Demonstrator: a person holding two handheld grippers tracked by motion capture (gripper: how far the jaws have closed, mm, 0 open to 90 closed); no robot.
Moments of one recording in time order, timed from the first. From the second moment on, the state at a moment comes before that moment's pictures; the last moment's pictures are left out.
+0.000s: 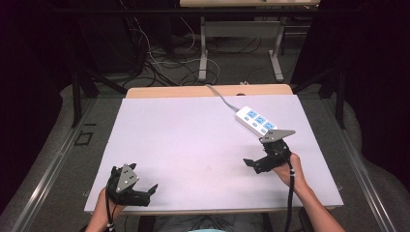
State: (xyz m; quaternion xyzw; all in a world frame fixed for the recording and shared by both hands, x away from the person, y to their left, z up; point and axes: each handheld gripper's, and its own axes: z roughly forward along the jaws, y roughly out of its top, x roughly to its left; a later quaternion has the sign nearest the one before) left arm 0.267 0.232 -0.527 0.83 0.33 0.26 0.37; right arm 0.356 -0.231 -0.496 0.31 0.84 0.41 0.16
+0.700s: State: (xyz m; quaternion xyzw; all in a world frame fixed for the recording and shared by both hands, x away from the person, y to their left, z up) left arm 0.267 0.232 -0.527 0.83 0.33 0.26 0.37; right arm 0.313 -0.241 -0.516 0.30 0.85 0.40 0.17
